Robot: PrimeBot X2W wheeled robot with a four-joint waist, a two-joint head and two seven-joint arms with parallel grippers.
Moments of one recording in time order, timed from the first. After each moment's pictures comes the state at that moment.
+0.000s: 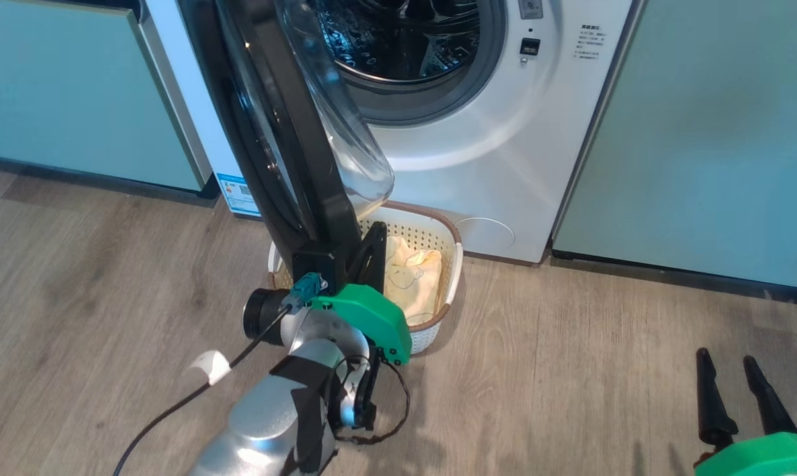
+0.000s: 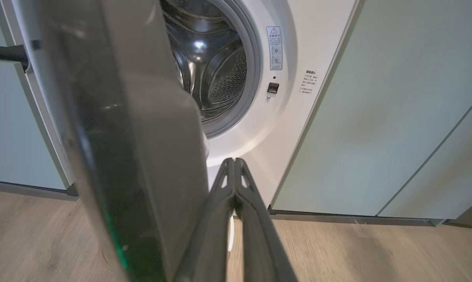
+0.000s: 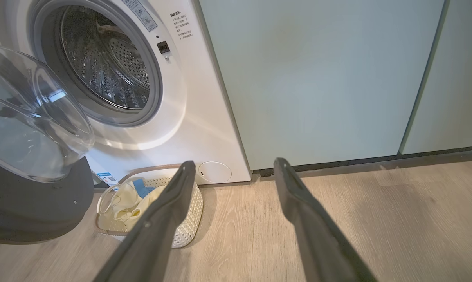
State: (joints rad) left arm -0.49 0.04 -0.58 0.45 -0.56 0.30 -0.25; right arm 0.01 -0.16 0.09 0.31 0.46 0.13 -0.25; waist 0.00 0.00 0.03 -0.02
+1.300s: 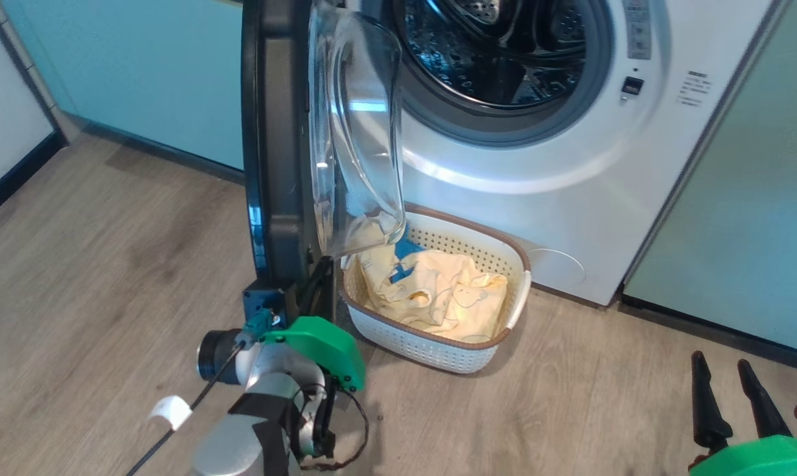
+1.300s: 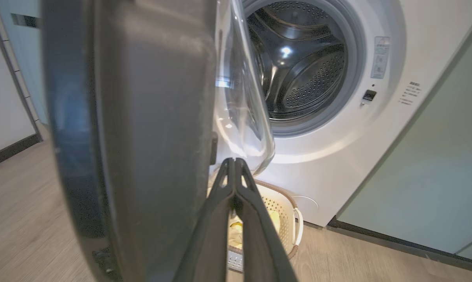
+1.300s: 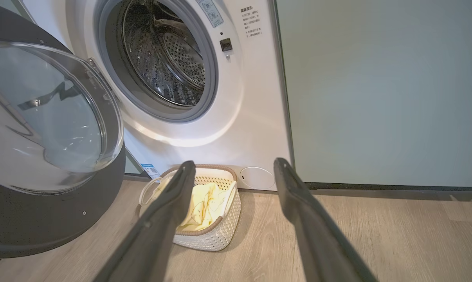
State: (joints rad) left arm -0.35 0.03 -0.39 0.46 -0.43 0.24 -0.26; right arm 0.02 -0.14 0.09 0.31 0.46 0.13 -0.25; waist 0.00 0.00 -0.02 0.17
